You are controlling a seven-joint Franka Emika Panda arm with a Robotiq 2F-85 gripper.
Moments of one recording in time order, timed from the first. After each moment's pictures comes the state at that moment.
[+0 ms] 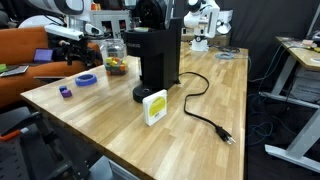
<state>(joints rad) 0.32 0.46 0.28 -2.13 0.13 2.43 -0.06</state>
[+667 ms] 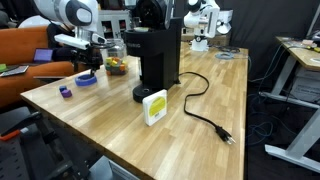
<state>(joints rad) 0.33 0.60 0.26 -2.03 0.10 2.42 -0.03</state>
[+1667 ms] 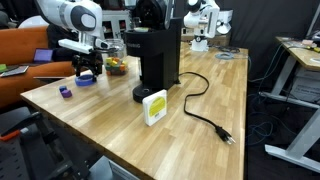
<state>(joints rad) 0.33 0.64 0.24 -2.01 0.09 2.39 -0.03</state>
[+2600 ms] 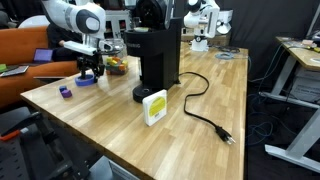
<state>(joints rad) 0.33 0.70 0.24 -1.94 0.08 2.38 -0.03</state>
